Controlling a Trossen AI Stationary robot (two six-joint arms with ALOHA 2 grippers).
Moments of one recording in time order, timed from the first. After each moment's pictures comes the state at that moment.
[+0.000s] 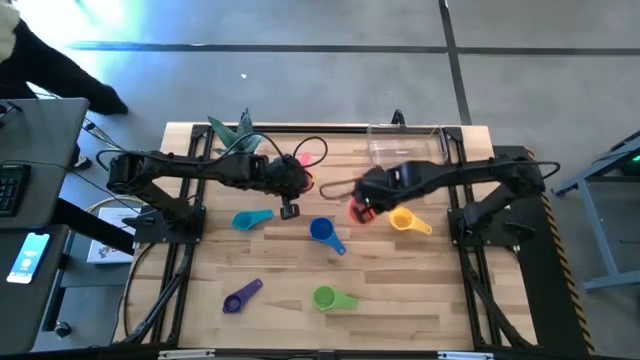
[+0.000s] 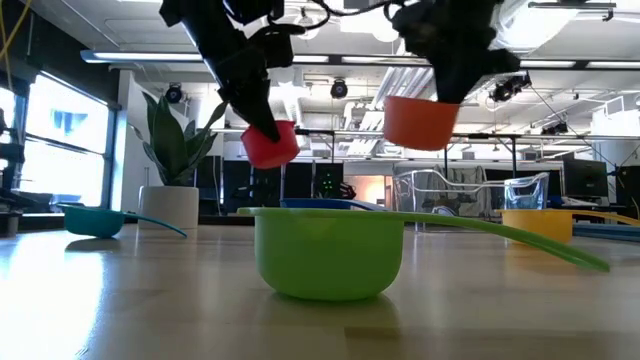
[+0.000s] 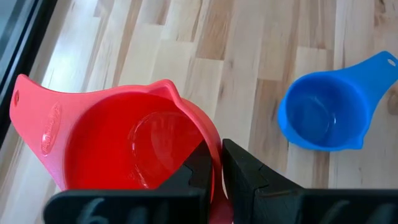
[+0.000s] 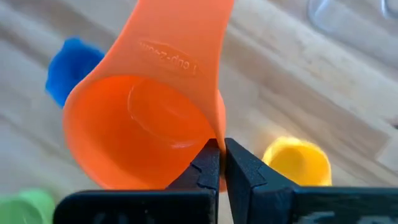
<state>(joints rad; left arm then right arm) 0.14 1.51 1.08 -0.52 -0.13 0.04 0.03 1.56 1.37 -1.14 0.18 1.02</state>
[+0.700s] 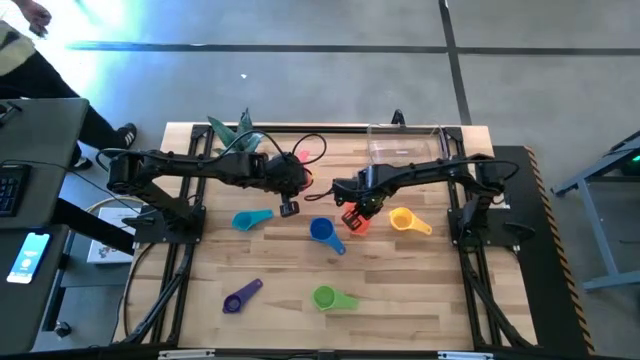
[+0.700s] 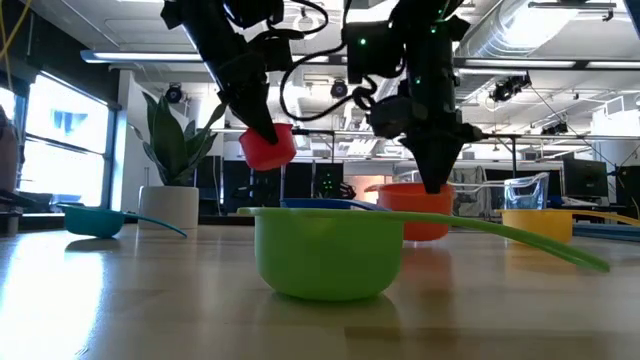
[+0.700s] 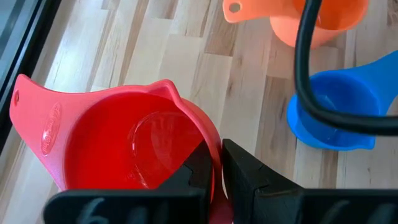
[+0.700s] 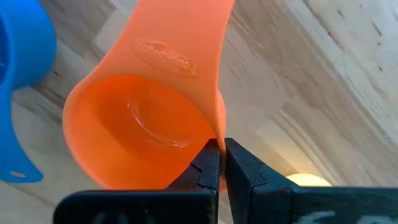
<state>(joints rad) 0.16 1.51 1.08 -0.53 -0.13 0.04 -0.09 1.84 1.34 -1.04 0.00 0.73</state>
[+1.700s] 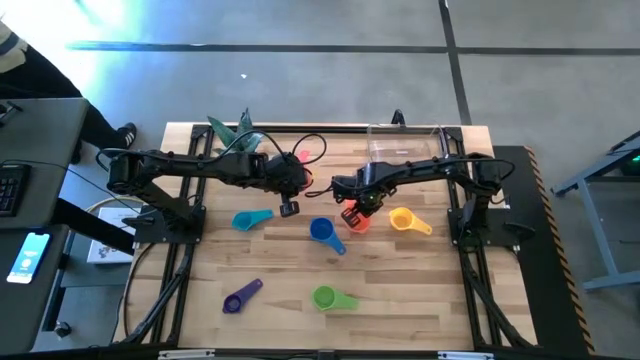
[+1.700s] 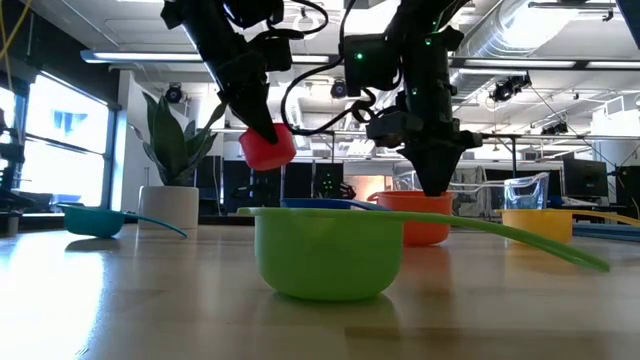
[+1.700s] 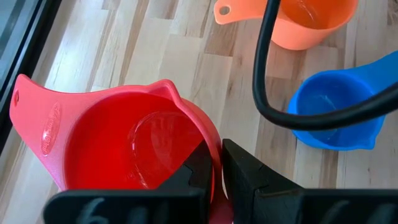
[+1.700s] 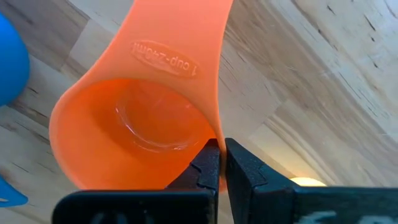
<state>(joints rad) 0.16 1.51 1.08 -0.53 -0.13 0.04 -0.11 1.87 1.34 -1.04 0.00 0.76</state>
